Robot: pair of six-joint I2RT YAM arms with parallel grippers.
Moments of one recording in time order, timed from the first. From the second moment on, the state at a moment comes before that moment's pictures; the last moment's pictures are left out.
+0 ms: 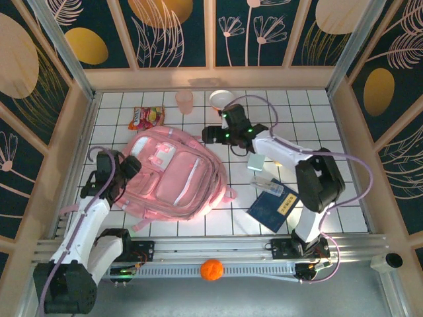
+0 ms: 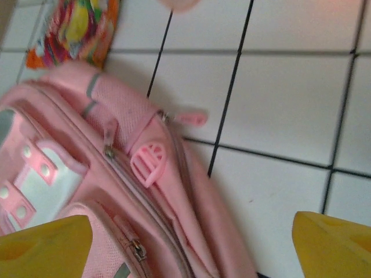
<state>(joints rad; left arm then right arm) -0.03 0.86 0.52 -0.46 0.00 -0.79 0.63 1.80 1.29 -0.28 -0.13 0.48</state>
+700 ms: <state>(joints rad) -0.09 1.15 0.46 -0.17 0.13 -0.75 0.82 1.71 0.91 -0.12 0.00 0.74</state>
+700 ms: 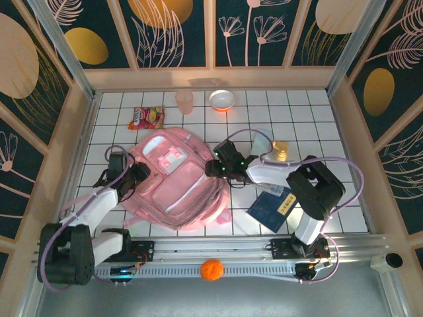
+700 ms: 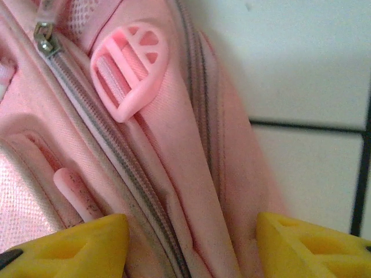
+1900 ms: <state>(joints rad) -0.27 1.32 0.90 -0.05 0.10 -0.35 0.65 1.19 0.69 -0.13 0.12 0.88</state>
